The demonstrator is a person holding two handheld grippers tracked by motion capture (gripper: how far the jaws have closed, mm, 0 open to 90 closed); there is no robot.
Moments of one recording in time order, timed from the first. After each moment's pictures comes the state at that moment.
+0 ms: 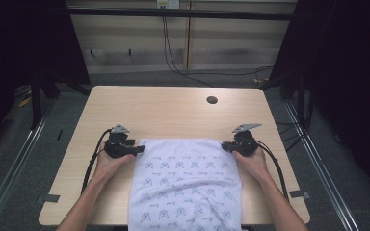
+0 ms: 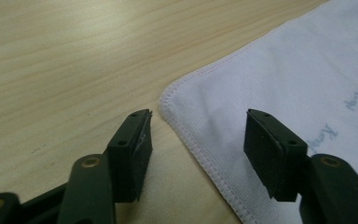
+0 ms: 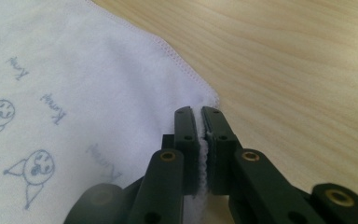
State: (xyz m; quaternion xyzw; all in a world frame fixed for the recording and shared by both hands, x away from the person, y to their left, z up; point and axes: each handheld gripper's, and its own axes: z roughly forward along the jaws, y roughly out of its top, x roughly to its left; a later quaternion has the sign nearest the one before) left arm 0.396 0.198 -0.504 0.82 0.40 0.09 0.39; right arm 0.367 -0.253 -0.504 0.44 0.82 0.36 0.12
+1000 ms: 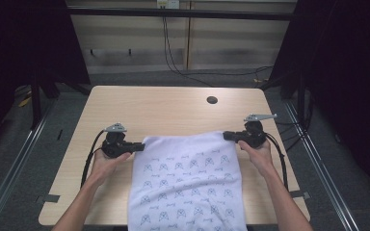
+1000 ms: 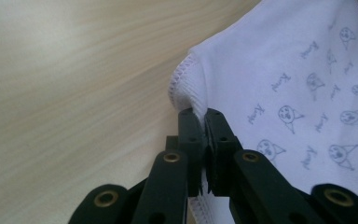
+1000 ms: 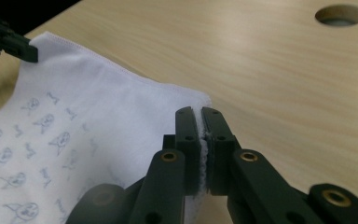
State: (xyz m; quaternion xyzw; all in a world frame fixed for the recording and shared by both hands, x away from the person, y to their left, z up) left arm 0.383 0.201 -0.468 0.82 0.34 0.02 0.46; right arm 0.370 -0.270 -0.455 0.43 0.77 0.47 0.09
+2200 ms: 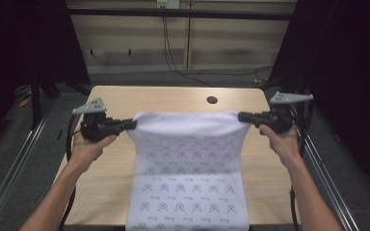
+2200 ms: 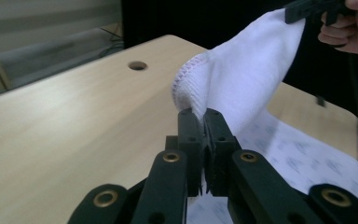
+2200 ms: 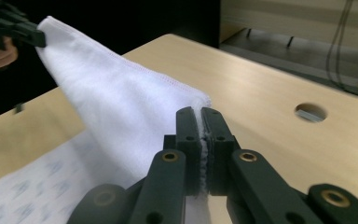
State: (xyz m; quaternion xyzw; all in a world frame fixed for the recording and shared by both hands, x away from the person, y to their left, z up) left arm 0.335 0.217 -0.358 0.80 0.26 0.07 0.54; right arm 0.324 -0.293 -0.351 0.36 0.76 0.53 0.12
